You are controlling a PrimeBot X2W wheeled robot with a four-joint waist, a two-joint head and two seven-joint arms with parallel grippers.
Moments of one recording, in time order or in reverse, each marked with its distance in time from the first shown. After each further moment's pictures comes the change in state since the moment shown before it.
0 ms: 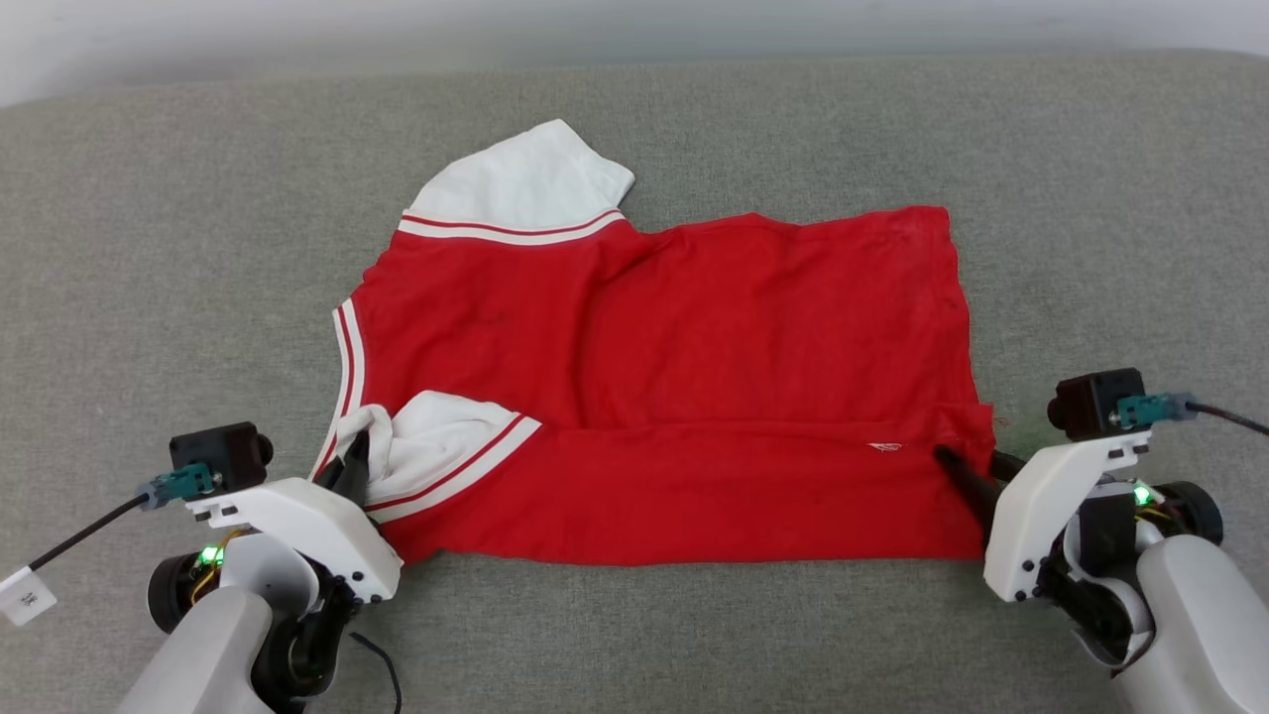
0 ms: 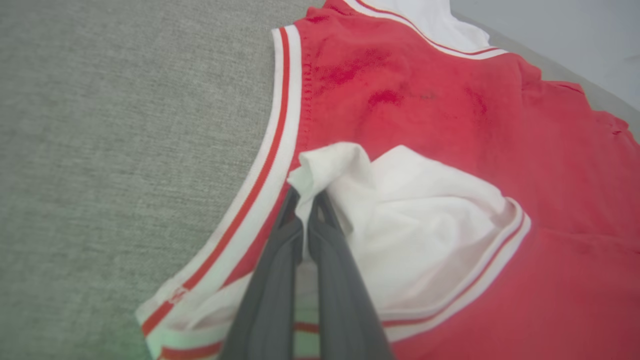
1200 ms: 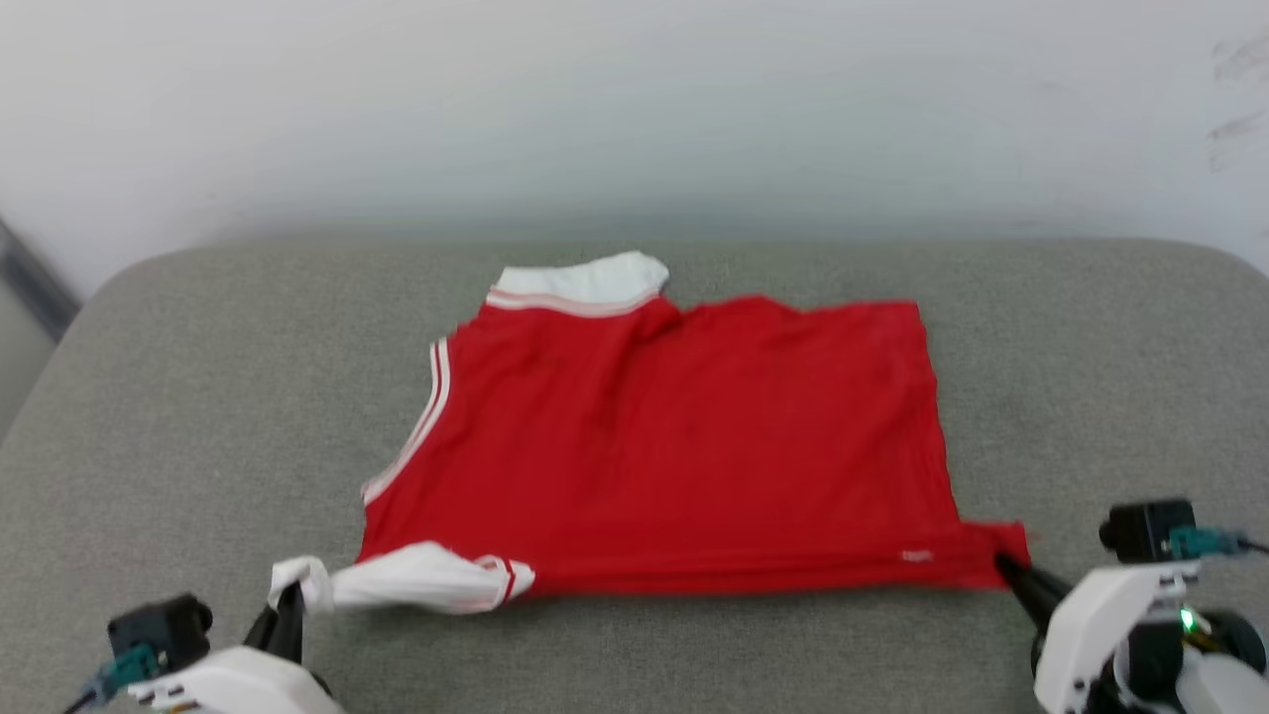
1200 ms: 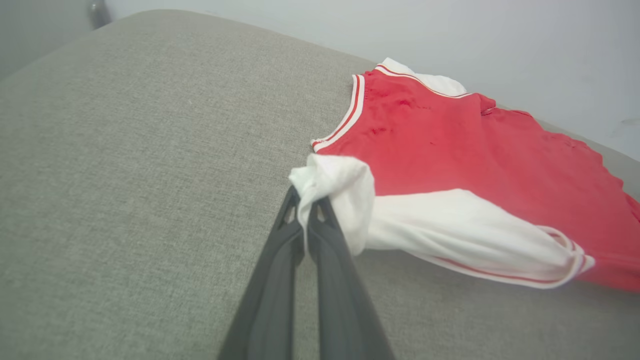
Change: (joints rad) left arm 0.294 0.046 0.065 -0.076 0.027 0.057 -0.152; right arm 0.100 -0.136 0.170 0.155 0.189 0.001 -0.295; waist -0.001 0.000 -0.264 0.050
